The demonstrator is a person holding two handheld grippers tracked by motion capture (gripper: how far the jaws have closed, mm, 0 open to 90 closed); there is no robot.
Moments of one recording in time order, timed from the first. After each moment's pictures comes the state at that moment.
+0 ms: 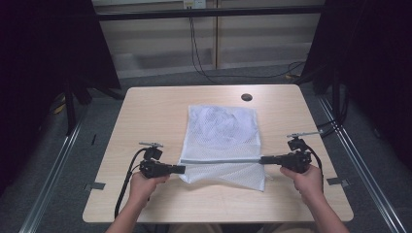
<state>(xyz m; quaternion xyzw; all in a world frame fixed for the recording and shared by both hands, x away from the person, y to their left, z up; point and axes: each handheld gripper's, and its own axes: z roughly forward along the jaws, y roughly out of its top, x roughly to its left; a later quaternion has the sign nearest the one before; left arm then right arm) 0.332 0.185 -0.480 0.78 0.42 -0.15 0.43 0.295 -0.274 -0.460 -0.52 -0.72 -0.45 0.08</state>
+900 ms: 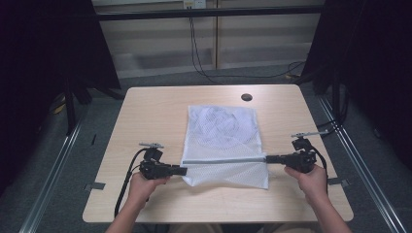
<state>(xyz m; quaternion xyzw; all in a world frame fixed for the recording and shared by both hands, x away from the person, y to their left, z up) 0.330 0.185 -0.478 0.79 0.40 -0.14 0.44 0.293 -0.285 -0.458 -0.54 -0.72 -0.44 0.05</state>
